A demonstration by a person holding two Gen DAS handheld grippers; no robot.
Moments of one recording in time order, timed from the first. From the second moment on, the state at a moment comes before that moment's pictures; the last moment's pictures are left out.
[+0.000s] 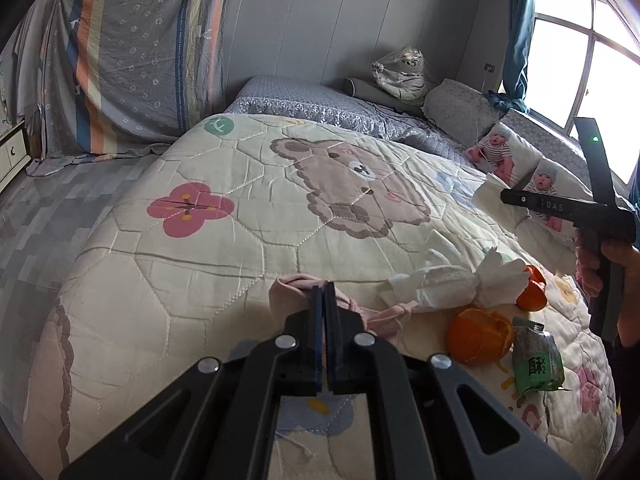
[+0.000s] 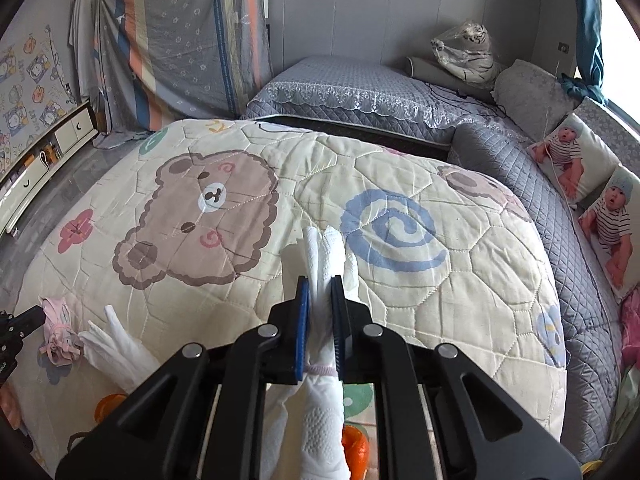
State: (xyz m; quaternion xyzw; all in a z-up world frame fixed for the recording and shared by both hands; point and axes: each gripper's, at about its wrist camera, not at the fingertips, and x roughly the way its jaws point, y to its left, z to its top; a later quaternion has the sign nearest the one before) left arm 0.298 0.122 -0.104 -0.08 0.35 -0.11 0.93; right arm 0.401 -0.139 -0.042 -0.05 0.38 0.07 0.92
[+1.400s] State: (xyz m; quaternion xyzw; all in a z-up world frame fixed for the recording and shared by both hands) left arm 0.204 -0.031 0.003 -0.05 0.28 -0.22 0.93; right arm 0.197 -0.298 0.037 0.06 0.29 0.04 0.96
